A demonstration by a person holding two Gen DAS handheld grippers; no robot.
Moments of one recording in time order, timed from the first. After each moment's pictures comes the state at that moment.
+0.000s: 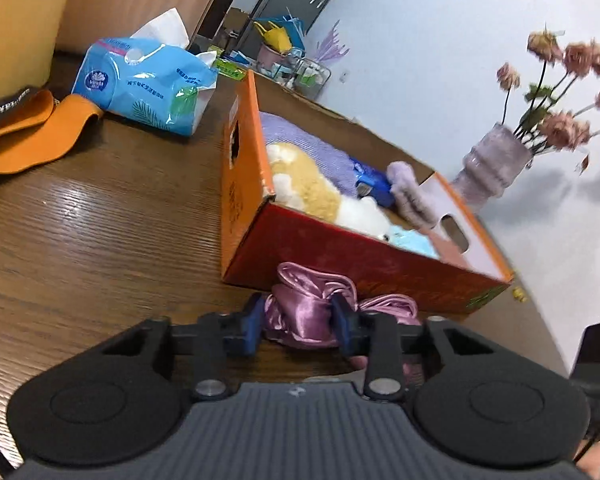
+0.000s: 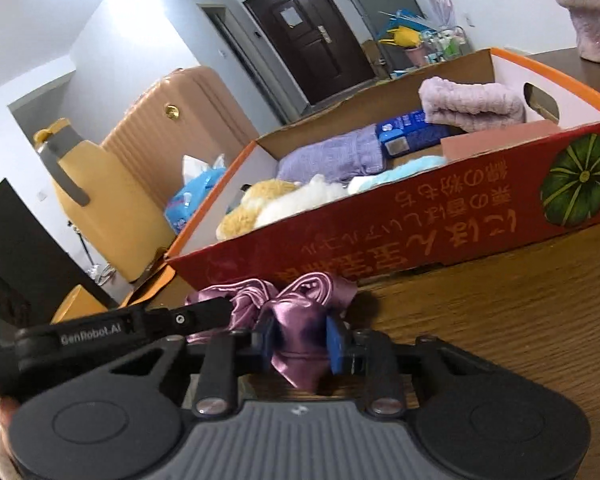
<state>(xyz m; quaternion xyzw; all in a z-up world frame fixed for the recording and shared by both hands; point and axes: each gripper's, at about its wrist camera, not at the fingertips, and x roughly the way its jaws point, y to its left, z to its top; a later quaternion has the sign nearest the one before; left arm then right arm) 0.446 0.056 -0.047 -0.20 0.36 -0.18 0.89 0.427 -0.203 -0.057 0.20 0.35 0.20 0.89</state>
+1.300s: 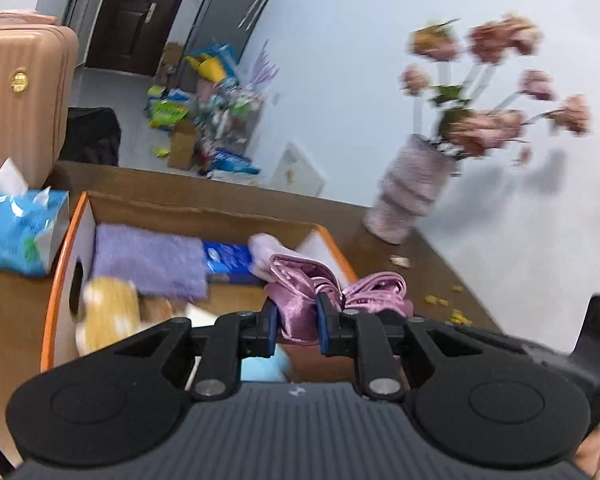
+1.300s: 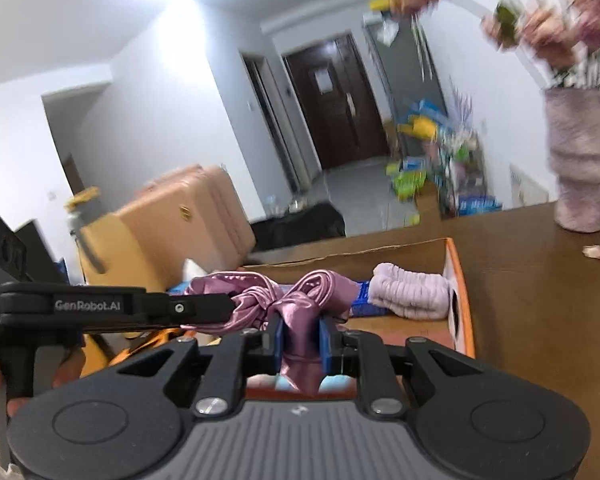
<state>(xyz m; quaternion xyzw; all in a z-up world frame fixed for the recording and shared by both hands) 0.495 -0.074 0.079 -0.13 0.33 -0.22 0.91 0.444 -0.303 0.067 0.12 0.26 0.20 0.94</state>
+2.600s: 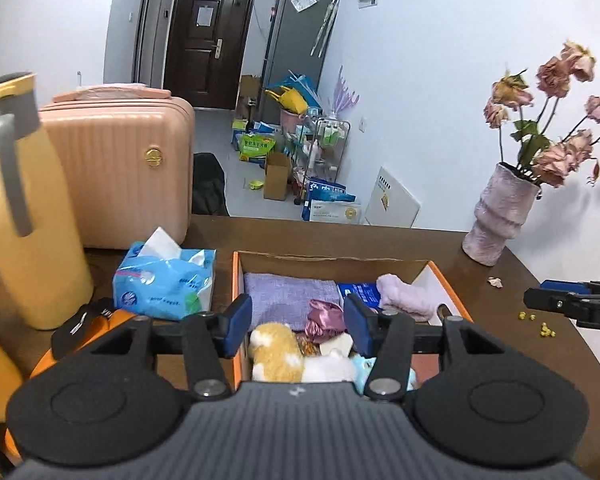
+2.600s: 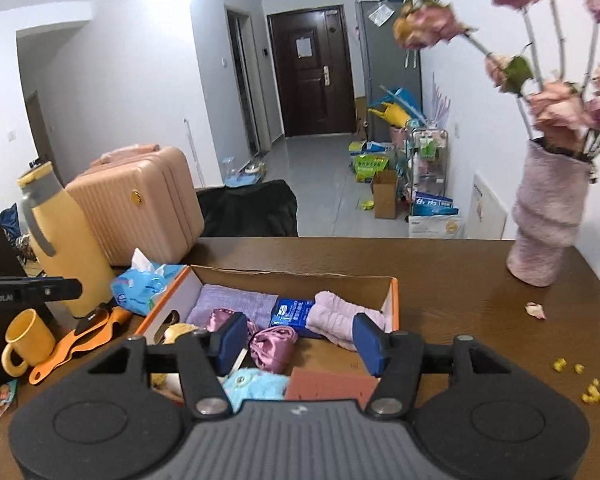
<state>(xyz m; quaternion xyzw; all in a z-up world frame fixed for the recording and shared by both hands) 0.444 0.009 0.146 -0.06 0.30 -0.10 0.95 0.452 -0.307 0.142 0.02 0.30 0.13 0.94</state>
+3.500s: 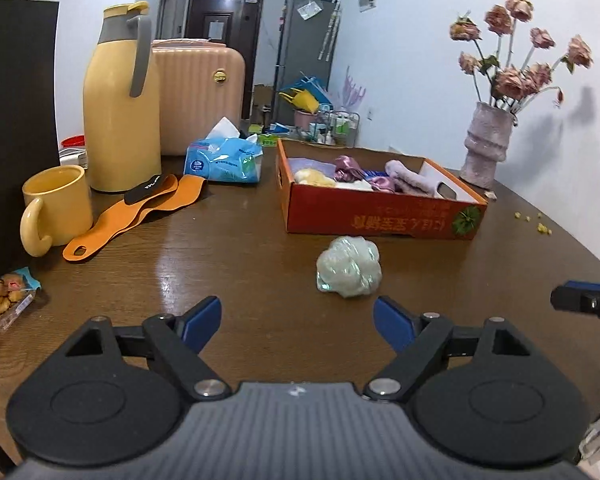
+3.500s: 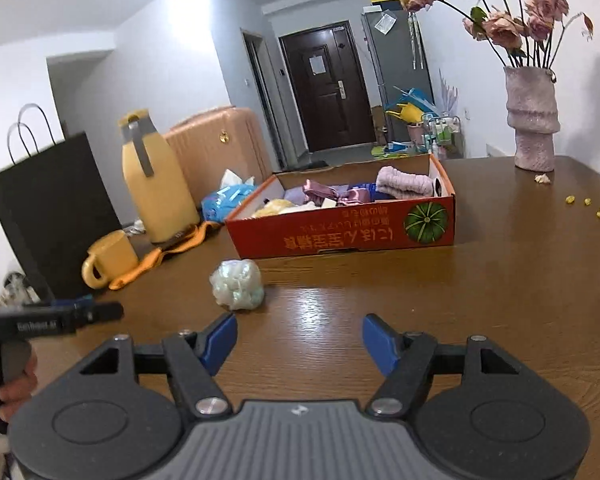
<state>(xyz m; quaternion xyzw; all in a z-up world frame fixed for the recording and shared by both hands) 0.225 0.053 0.018 -0.04 0.28 -0.08 0.96 0.202 -0.260 0.019 0.07 0.27 0.16 0.95</state>
